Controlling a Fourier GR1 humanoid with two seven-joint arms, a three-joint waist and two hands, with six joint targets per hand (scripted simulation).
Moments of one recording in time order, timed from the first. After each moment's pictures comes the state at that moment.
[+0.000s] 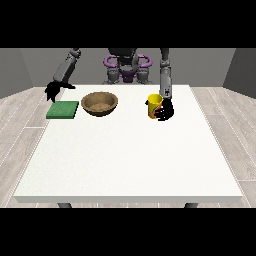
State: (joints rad) left arm -0.52 0.18 0.30 -0.91 0.03 0.35 -0.84; right arm -0.39 -0.38 -0.27 -0.99 -0.21 0.40 -0.72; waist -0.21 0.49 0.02
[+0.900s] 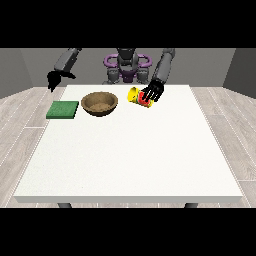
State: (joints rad) left arm -0.60 0.23 -0.15 -0.78 -0.73 0.74 -0.22; right arm -0.47 -0.32 -0.23 -0.74 -0.18 0.37 -0.60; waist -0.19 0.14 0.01
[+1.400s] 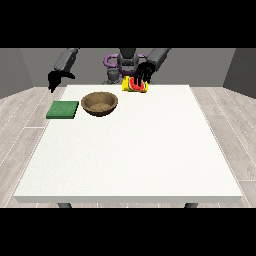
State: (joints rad) left arm -0.76 0.11 -0.38 -0.80 -1.11 0.50 0.15; right arm -0.40 -0.38 -0.29 -0.57 -0.18 0.37 -0.67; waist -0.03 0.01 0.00
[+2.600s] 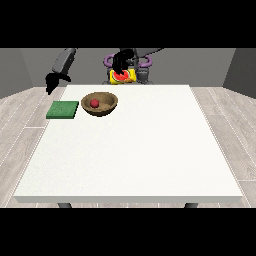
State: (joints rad) left arm -0.87 0.00 -0.66 -1.02 -1.47 0.01 0.33; right arm -0.38 -0.43 -0.32 -0.48 -0.20 0.38 -0.74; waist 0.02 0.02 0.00
